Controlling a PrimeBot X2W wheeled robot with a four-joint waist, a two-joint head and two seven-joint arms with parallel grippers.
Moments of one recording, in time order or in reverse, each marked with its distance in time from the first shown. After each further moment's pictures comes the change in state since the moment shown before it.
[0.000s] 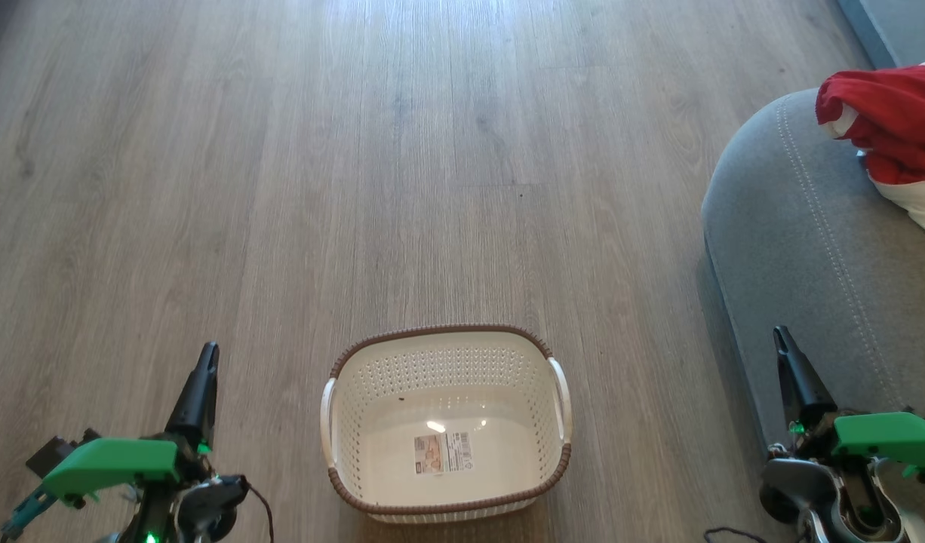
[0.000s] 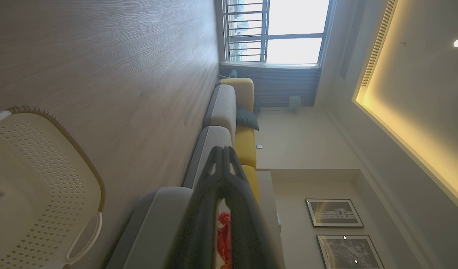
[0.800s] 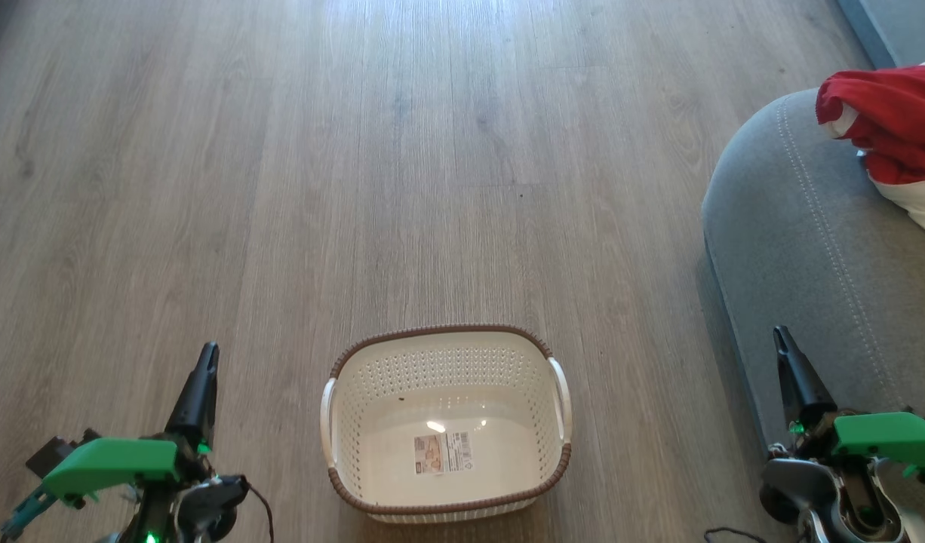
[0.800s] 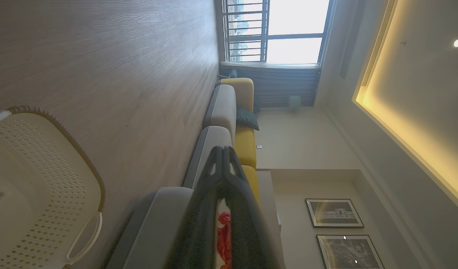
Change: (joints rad) left arm 0.000 0.000 0.000 0.000 0.000 0.000 0.000; right arm 0.000 0.000 0.000 0.000 0.000 0.000 0.000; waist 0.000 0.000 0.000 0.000
